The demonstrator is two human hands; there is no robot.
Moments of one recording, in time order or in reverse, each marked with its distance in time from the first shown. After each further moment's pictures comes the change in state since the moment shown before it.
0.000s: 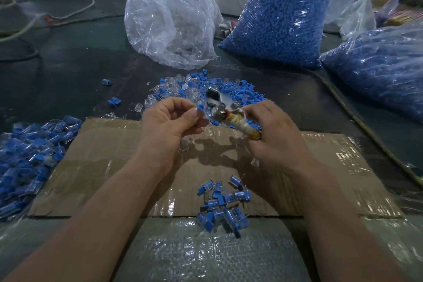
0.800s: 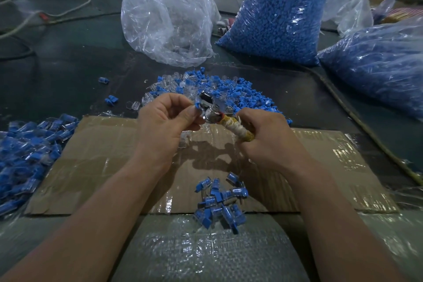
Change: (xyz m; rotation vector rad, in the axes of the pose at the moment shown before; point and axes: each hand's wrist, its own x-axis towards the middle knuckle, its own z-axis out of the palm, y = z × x) left_hand -0.004 -0.001 0.002 0.145 0.016 0.140; right_hand -0.003 -0.010 -0.003 0.112 -0.098 0.007
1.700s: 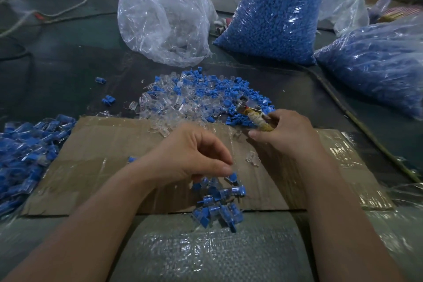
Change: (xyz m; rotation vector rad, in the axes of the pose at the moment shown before) left_hand -0.012 0.015 0.002 0.192 -0.729 -0.279; right_hand 0.008 0.050 -0.005 -0.138 0.050 0.485
